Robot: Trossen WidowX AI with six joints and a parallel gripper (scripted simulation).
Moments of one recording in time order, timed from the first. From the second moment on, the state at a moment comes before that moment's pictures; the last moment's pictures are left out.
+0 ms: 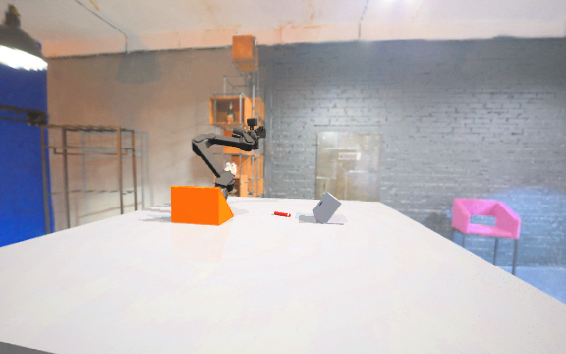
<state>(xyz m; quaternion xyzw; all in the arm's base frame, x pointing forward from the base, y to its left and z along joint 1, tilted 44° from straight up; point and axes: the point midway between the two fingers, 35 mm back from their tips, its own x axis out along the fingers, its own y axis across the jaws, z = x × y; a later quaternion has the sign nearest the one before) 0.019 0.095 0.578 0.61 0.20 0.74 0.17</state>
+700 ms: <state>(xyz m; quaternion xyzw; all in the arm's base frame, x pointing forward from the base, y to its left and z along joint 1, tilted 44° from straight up) 0.155 0.121 0.550 0.74 0.19 0.58 0.28</state>
